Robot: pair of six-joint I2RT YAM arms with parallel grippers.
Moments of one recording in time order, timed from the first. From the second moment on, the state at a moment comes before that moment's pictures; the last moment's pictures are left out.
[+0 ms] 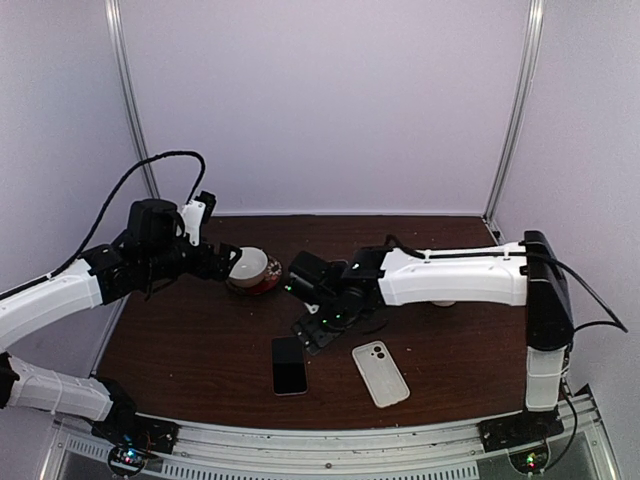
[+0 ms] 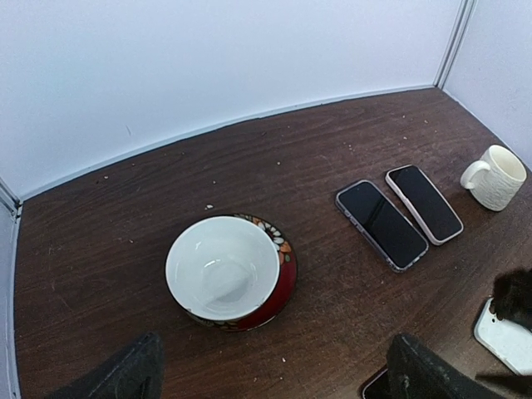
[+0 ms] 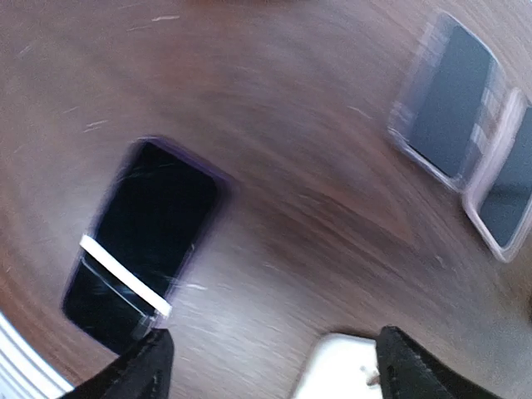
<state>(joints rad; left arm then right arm) -0.60 1.11 0.86 -0.22 -0.12 -0.11 1.12 1.94 1.59 -0.84 0.28 0.44</state>
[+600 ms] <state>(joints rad) -0.60 1.11 0.87 -0.24 -0.13 -0.11 1.31 2.44 2.17 -0.98 0.36 0.19</state>
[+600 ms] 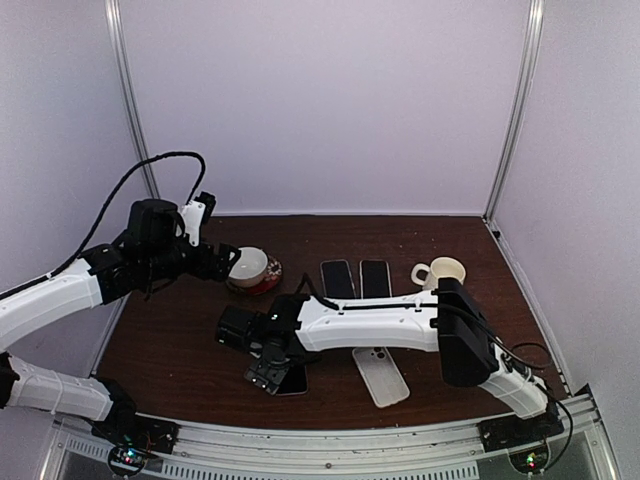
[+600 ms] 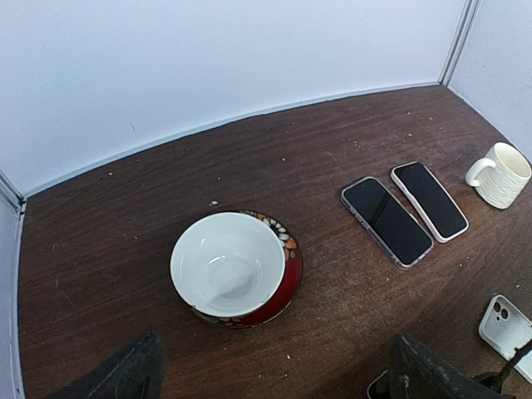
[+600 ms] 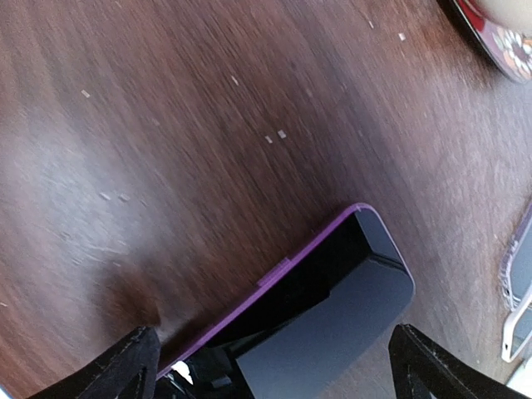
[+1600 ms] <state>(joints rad) -0.58 1.13 0.88 -0.24 -0.14 -0.08 1.15 2.37 2.06 -1.02 0.02 0.40</state>
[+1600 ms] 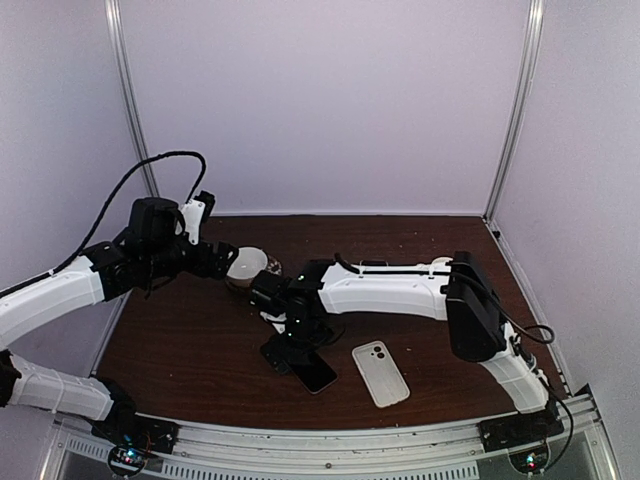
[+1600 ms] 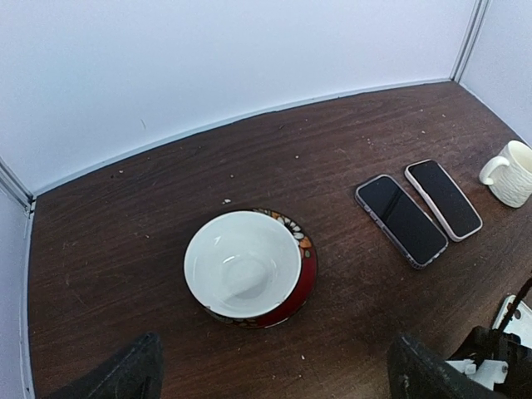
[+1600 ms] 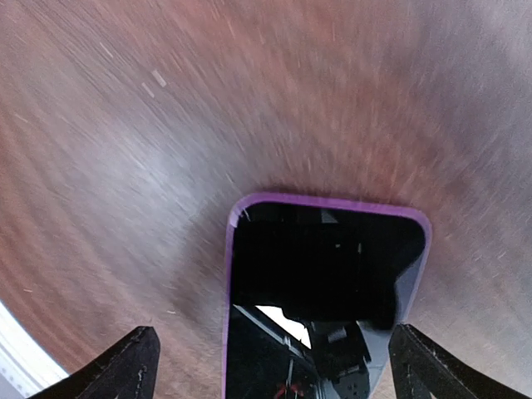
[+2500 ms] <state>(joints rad) -0.58 1.13 0.88 -0.24 -0.11 -0.08 1.16 2.42 2.10 -1.17 0.04 0.44</state>
